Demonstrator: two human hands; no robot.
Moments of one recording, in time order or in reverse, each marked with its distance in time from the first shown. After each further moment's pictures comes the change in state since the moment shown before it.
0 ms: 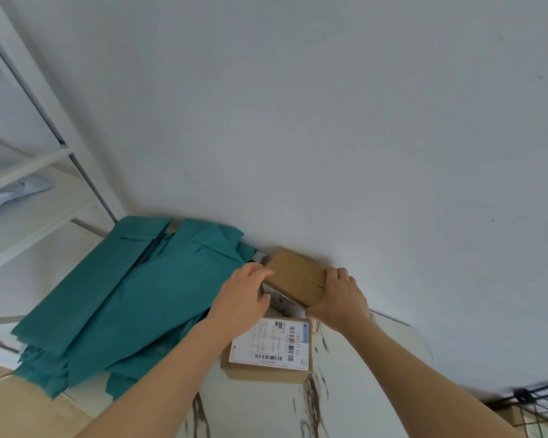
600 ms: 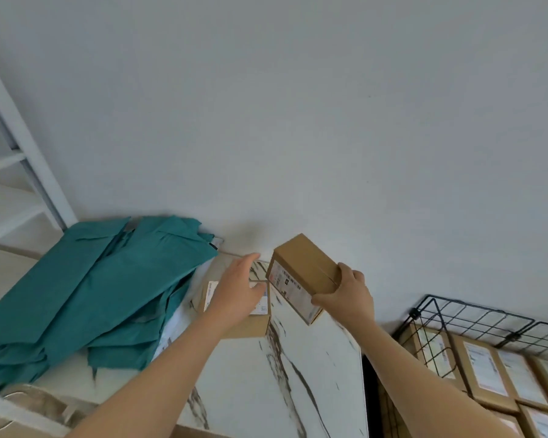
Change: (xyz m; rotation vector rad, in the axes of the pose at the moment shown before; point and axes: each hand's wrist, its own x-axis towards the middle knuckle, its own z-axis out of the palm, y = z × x) left_hand -0.100 0.057 -0.003 -0.333 -0.044 0.088; right_hand -0.171 0.035 -0.026 0.338 0.268 0.365
